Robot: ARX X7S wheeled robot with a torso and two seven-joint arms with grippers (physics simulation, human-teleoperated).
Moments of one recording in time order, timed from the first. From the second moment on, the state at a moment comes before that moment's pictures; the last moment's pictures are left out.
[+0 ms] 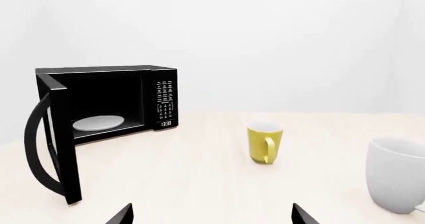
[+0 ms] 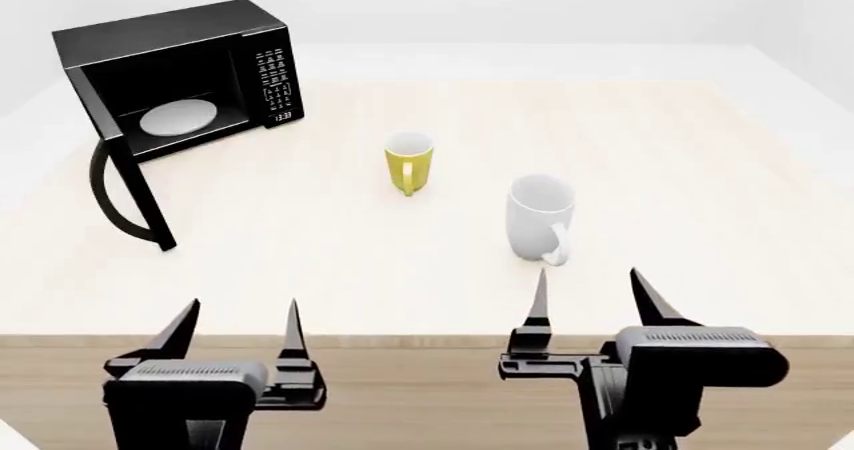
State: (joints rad) left arm 0.13 -0.20 0.05 0.59 -0.21 -0.32 -0.16; right arm -0.01 0.14 -0.15 -0.64 0.08 0.44 0.24
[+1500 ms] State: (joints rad) left arm 0.12 -0.26 0.07 0.61 -0.28 -0.31 -0.23; right arm -0.01 0.19 -0.18 -0.68 0.15 0.42 0.29
